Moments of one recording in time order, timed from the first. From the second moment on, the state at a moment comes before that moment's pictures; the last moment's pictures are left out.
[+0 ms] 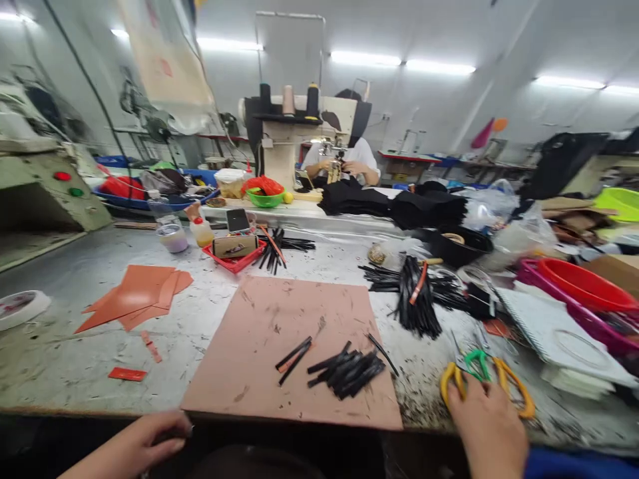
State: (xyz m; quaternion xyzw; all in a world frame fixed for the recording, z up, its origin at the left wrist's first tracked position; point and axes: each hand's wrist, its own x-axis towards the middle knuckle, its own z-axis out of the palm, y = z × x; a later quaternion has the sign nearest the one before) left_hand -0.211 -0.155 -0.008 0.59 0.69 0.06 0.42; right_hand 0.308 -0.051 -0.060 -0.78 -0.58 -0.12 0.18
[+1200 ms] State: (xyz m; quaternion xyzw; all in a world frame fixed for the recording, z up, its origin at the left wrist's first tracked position) left_hand -0.018 0.006 0.028 0.73 0.62 0.02 0.28; right_hand 0.207 -0.056 -0.043 -0.63 -0.70 0.16 0.30
